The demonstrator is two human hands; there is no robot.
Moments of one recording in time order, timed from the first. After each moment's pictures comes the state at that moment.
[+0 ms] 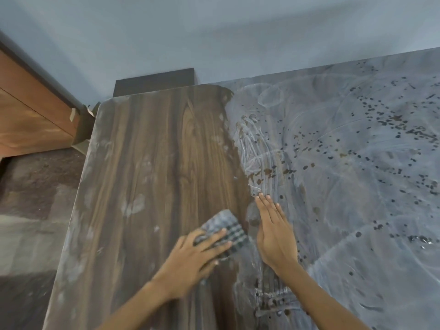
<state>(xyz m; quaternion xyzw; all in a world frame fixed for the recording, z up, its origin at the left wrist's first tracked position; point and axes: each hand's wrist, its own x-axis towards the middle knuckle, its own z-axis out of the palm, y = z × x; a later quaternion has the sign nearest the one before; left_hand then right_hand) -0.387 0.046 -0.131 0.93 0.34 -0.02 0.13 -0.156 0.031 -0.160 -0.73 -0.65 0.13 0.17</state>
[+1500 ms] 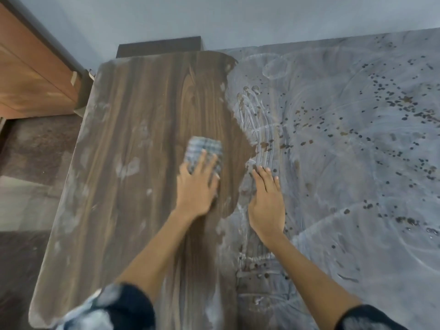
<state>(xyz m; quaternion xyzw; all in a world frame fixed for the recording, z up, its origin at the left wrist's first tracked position) -0.314 0.097 -0.140 0.78 0.62 0.01 0.09 -0.155 0.030 -0.157 -0.74 -0.62 0.13 0.23</state>
